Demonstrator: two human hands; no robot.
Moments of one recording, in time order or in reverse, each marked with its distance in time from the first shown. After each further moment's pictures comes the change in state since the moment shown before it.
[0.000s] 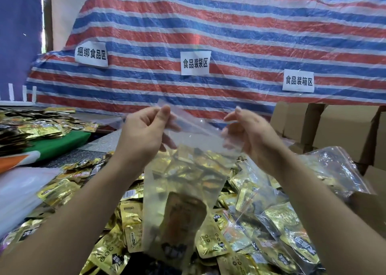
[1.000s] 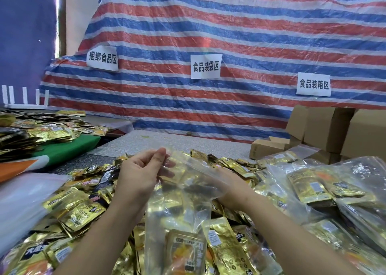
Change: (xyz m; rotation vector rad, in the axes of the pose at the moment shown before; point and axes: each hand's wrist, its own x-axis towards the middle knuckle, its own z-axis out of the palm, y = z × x) left_hand -0.011 -0.081 -0.028 -0.218 0.169 -0.242; right_hand 0.056 0.179 0.028 -1.306 -0.307 -0.062
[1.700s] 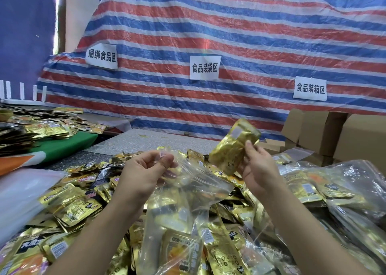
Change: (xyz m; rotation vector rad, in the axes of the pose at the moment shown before) left_hand -0.003 -0.005 -0.001 0.048 -0.102 -0.029; right_hand -0.039 -0.023 -0.088 1.788 0.555 0.479
